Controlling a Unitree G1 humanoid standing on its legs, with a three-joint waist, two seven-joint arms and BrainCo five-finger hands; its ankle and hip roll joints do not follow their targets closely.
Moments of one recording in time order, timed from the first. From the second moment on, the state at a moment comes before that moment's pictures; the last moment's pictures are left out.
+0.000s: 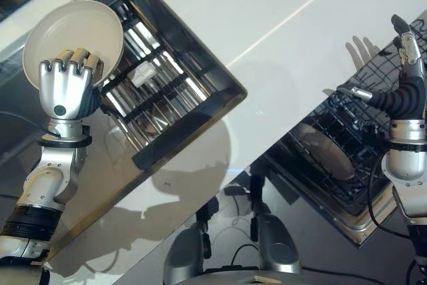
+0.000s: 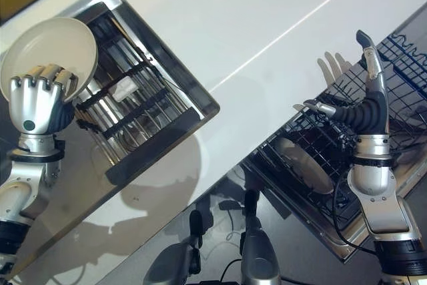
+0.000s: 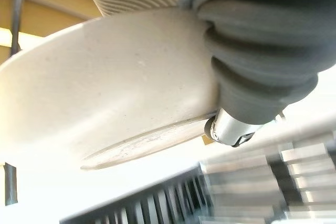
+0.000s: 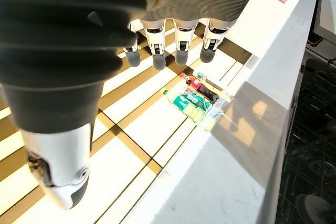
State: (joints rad) left arm -0.19 0.84 -0.01 0.02 0.99 0.03 0.85; right arm -0.07 -0.75 -0.15 -0.20 -0.03 -0.33 -0.38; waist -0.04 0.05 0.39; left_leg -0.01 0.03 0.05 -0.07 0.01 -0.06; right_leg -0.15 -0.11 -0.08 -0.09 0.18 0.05
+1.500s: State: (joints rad) left arm -0.34 0.77 -0.25 -0.41 -0.50 -0.44 -0.35; right arm -0.35 -0.83 0.17 -0.35 0.14 -0.34 0.04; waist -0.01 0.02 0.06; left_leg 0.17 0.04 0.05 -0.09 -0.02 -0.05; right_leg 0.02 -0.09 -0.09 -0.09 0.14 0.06
